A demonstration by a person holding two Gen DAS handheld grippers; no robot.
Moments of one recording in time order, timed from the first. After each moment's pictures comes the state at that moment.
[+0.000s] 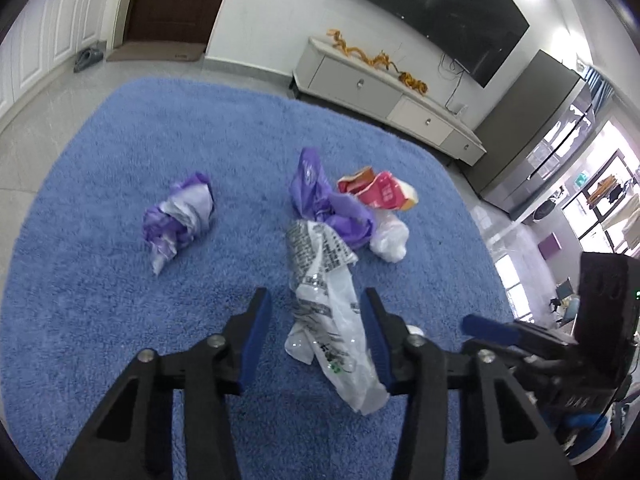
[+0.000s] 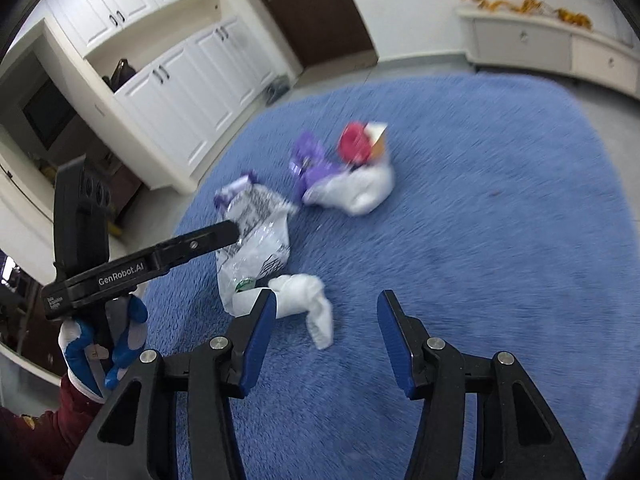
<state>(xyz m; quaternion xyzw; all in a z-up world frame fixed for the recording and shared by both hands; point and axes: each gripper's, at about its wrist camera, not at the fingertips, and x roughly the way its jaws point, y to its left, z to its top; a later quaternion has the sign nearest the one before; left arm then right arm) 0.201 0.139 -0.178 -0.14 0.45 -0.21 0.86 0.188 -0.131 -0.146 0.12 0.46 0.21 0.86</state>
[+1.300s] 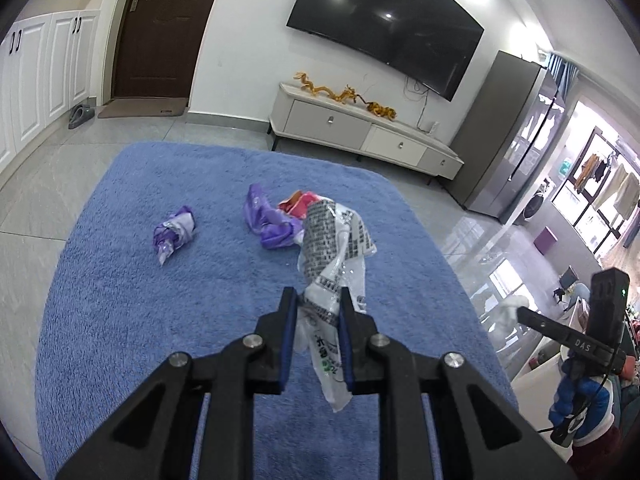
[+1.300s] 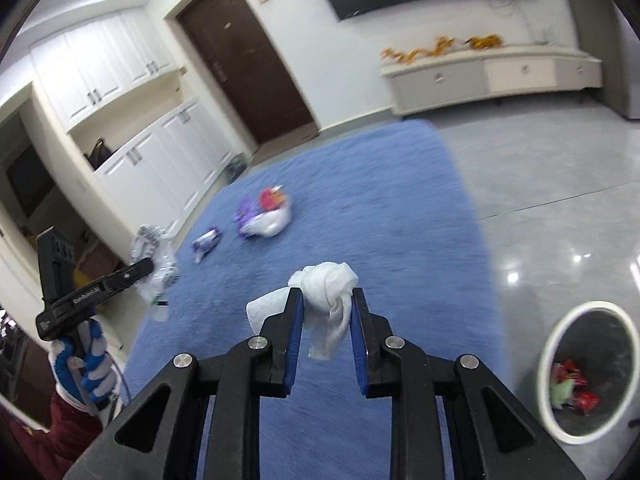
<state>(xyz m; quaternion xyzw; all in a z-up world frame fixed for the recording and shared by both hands) 0.086 0.134 -0.102 -0.10 0.37 -0.22 0.90 0.021 -0.268 -0.098 0.19 0.34 0.08 0.92</state>
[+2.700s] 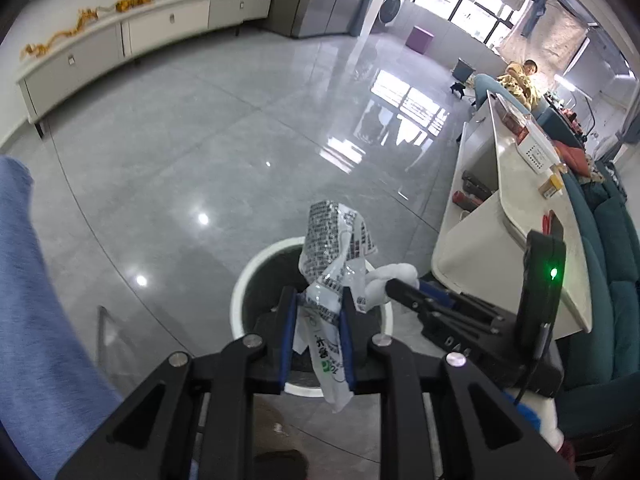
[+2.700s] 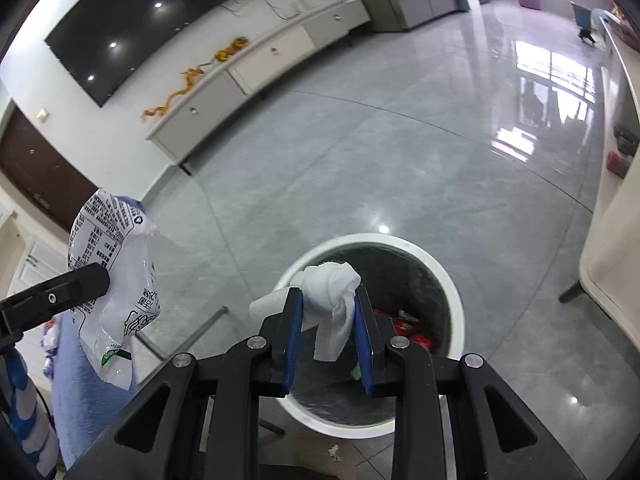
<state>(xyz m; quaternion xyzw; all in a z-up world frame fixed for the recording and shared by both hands) 0.064 -0.422 -0.182 0.15 0.50 -0.49 0.70 -0.081 -0.569 -0.255 0.36 0.35 -0.23 0.84</state>
